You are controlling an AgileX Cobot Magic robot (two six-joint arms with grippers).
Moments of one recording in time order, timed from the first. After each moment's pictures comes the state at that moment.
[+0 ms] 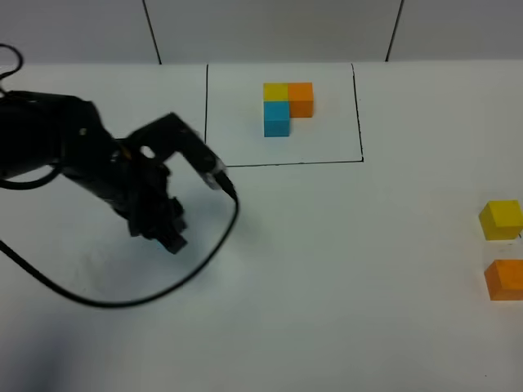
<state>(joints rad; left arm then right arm) -0.46 1.75 -1.06 -0.19 0.58 0.74 0.03 -0.01 -0.50 -0.08 1.07 -0.01</state>
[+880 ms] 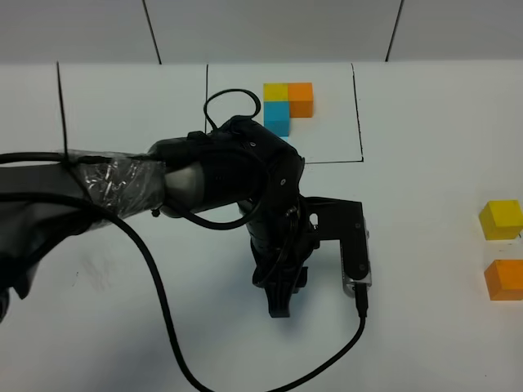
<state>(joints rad) -0.85 2.06 -1.39 -0.07 0.78 0.81 0.03 -0.01 -0.50 -0.08 1.07 -0.01</state>
